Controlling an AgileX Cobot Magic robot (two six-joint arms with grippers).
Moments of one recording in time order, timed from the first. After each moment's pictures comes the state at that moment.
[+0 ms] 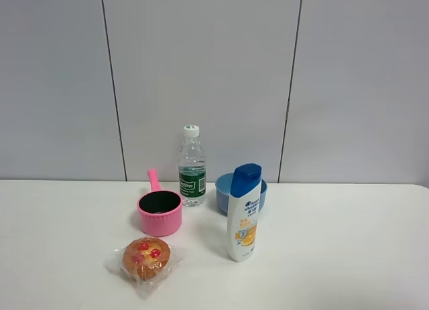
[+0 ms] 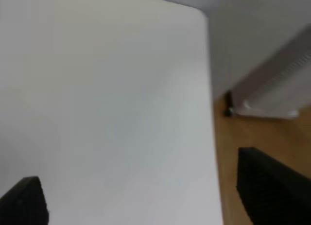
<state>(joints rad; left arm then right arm) 0.01 -0.01 -0.51 -0.02 1.05 0.00 0.27 0.43 -0.86 -0.39 1.22 0.07</state>
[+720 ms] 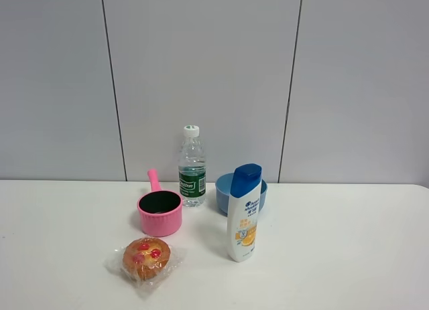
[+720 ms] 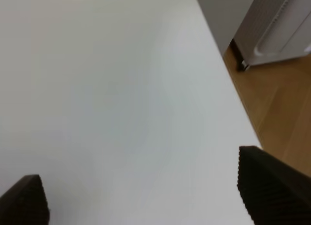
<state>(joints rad) 0.01 -0.01 -0.51 -0.02 1.05 0.00 0.12 0.11 -0.56 -0.25 1.22 0.13</state>
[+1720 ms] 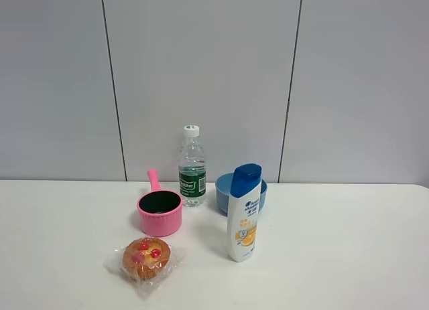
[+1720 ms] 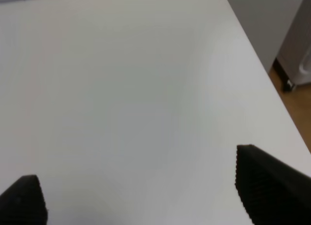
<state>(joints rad) 0.01 -0.01 -0.51 -0.02 1.05 0.00 0.12 0.07 -0.54 -0.16 1.06 0.18</state>
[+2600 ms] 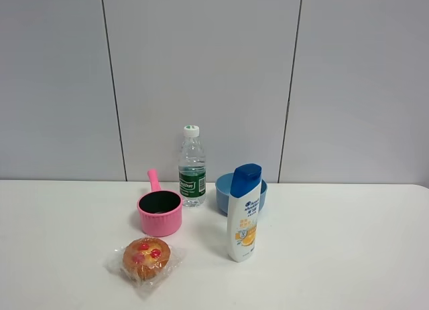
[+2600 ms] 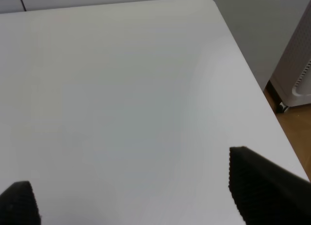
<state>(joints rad) 0.01 -0.01 -0.51 -0.02 1.05 0.00 0.12 0.00 -0.50 -0.14 1.07 0.11</state>
